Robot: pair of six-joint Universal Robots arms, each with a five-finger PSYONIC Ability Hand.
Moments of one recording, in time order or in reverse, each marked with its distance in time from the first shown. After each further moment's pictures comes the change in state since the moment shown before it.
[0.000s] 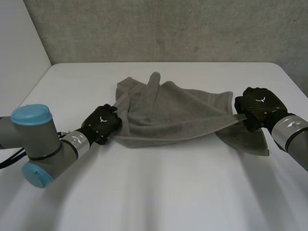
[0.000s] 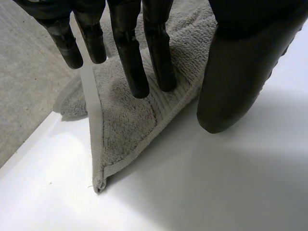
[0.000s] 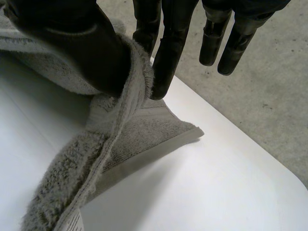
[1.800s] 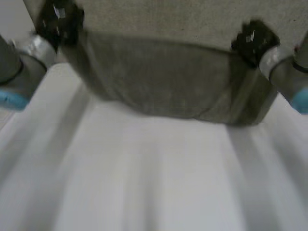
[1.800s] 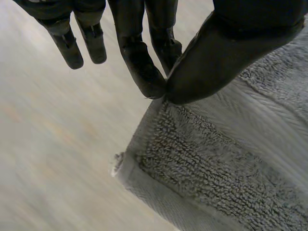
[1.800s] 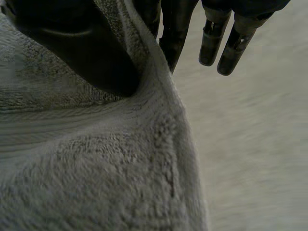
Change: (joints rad) left arm 0.036 0.173 0.551 -0.044 -0.140 -0.201; right arm 0.132 0.374 -0.937 0.280 0.161 -0.480; left_hand 0.489 0.536 0.000 0.000 0.532; right_hand 0.000 0.024 0.000 0.000 0.007
